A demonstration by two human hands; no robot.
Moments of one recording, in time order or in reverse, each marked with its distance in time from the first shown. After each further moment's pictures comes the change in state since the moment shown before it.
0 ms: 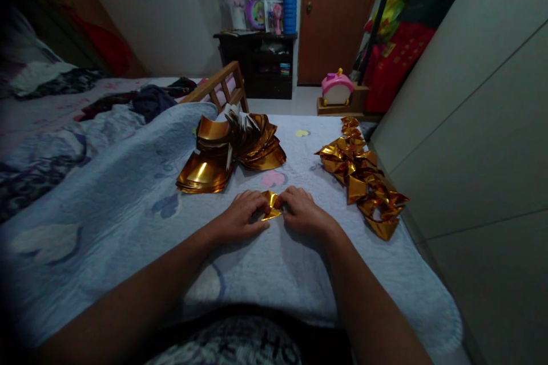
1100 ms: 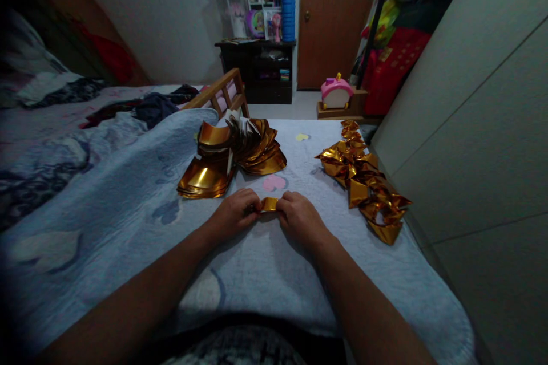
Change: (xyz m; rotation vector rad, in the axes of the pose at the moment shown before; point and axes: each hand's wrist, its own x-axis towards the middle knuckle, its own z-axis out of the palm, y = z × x) left_hand 0.002 -0.017 -0.010 -0.010 0.172 0.051; right_hand 0.006 -0.012 0.018 -0.120 0.175 -0.015
